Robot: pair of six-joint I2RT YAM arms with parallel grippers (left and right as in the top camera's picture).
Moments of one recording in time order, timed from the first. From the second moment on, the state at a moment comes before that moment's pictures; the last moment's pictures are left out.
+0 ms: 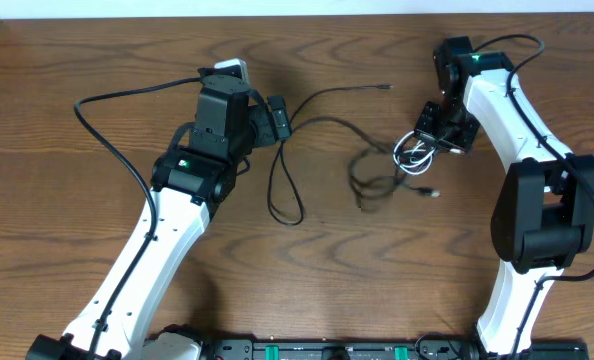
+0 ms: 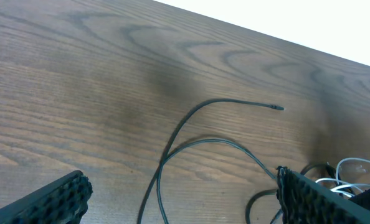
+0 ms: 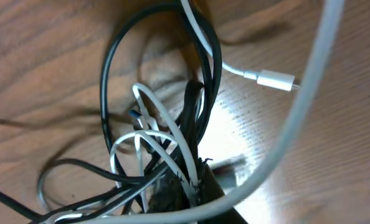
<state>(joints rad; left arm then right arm) -0.34 1.38 1.14 -0.44 -0.06 -0.48 0.13 2.10 1.70 -1.19 -0.03 0.60</state>
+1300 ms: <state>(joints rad) -0.45 1.61 1.14 -0.05 0.68 -0.49 0.17 1.88 1.99 -1.42 -0.38 0.15</state>
